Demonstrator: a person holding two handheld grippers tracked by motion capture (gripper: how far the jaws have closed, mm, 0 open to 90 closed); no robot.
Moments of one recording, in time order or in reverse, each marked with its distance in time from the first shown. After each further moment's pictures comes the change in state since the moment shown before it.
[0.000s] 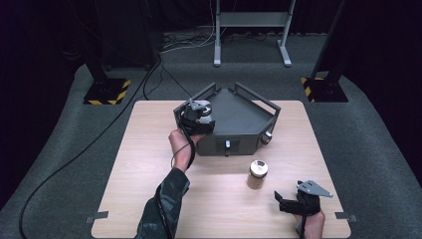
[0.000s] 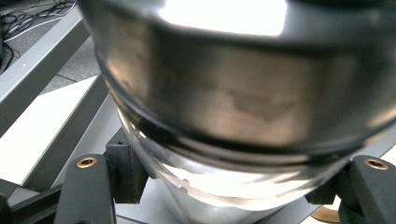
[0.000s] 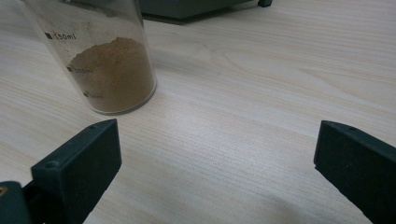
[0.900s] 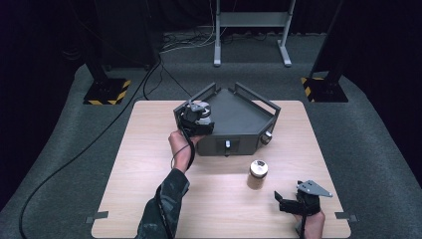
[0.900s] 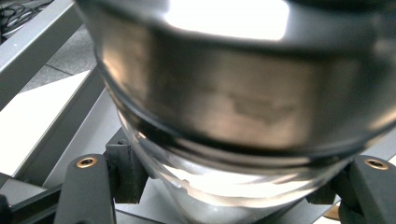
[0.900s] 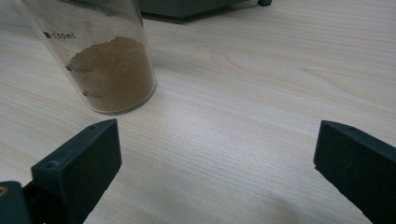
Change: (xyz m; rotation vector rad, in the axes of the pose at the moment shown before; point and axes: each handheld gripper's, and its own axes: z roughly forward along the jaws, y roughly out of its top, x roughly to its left) left arm 0.001 -0.006 0.005 0.009 0.007 0.003; right arm 0.000 0.000 0.000 0.002 -0.003 -0.001
